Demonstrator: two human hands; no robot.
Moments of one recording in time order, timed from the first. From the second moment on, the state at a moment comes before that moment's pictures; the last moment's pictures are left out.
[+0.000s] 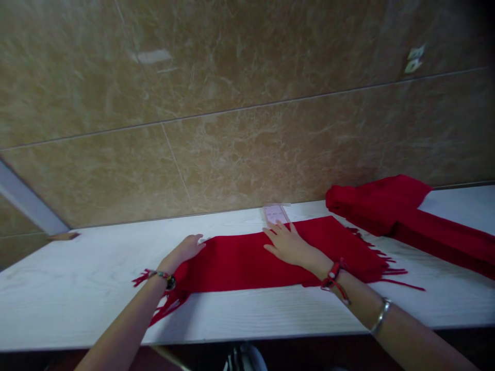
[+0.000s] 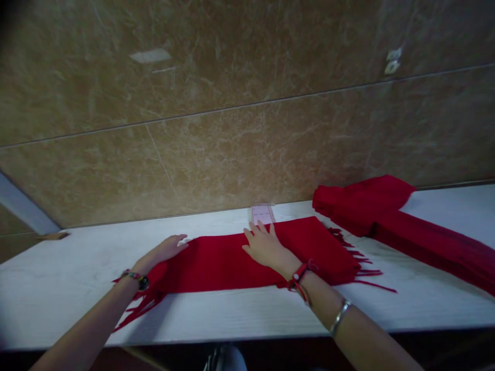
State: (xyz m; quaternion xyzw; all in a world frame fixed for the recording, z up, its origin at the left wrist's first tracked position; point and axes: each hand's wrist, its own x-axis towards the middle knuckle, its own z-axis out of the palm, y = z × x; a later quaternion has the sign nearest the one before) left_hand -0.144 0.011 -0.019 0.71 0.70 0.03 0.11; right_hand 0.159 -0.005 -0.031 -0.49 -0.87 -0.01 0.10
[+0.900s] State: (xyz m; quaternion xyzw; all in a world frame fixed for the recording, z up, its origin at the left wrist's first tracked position) left_hand -0.182 -0.008 0.020 0.58 0.54 0.20 0.57; right_hand 0.090 -0.008 -0.069 -0.38 -0.91 0.14 0.09
